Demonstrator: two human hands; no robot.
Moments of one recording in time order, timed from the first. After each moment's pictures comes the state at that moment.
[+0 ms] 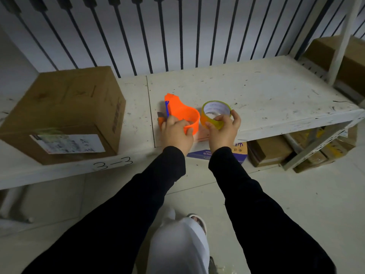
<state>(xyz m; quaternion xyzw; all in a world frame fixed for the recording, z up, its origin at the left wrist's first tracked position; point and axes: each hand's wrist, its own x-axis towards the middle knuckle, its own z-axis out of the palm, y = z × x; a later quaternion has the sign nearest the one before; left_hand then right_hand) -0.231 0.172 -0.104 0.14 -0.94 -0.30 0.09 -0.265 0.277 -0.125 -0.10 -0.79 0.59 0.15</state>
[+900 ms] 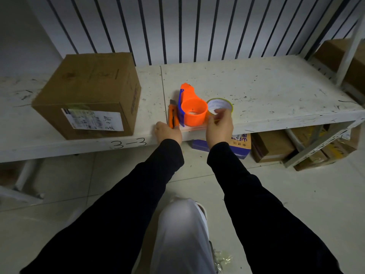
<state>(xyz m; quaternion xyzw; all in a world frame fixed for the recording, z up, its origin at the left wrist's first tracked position) -0.196 0.139 -0.107 0.40 -0.75 -0.52 0.05 -0.213 0.247 -0.102 -0.09 -0.81 0.57 0.11</state>
